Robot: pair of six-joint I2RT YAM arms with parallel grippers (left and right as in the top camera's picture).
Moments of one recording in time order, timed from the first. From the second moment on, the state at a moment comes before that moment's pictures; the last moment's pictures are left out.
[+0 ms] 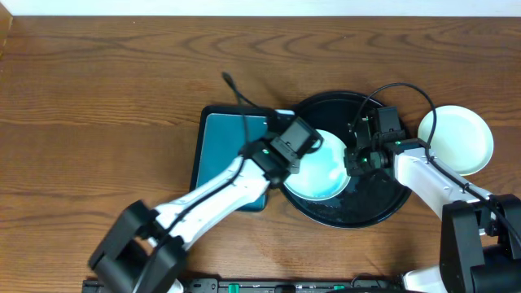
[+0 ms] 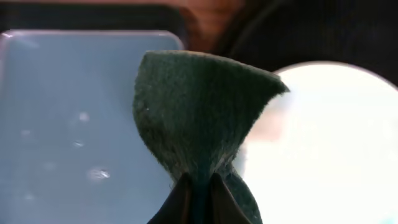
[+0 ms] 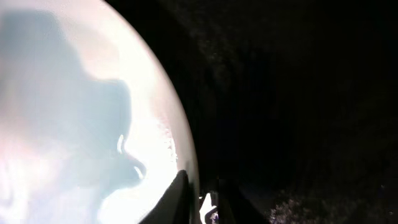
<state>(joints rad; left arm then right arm) -0.78 1.67 1.12 -0.56 -0.32 -0.64 0.19 1.65 0.82 -0.43 -0.16 0.09</state>
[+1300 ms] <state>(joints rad) -0.42 1.75 1.04 -0.67 -0.05 -0.48 0.04 1.65 0.82 -0.42 -0.37 0.11</state>
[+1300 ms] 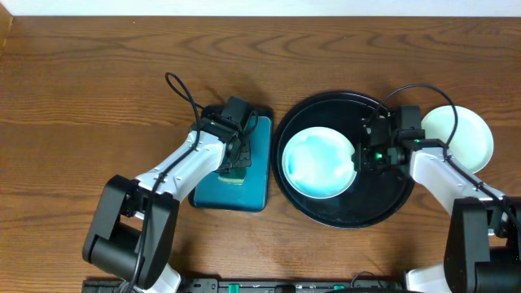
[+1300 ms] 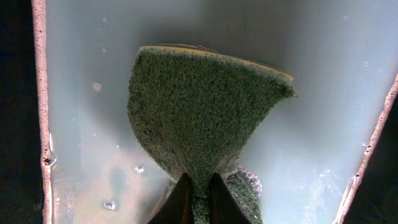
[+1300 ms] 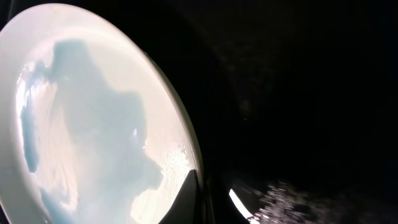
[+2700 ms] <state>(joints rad) -0.42 1.77 1.04 -0.66 -0.07 -0.27 0.31 1.16 0.81 -0.51 0.42 0.11</state>
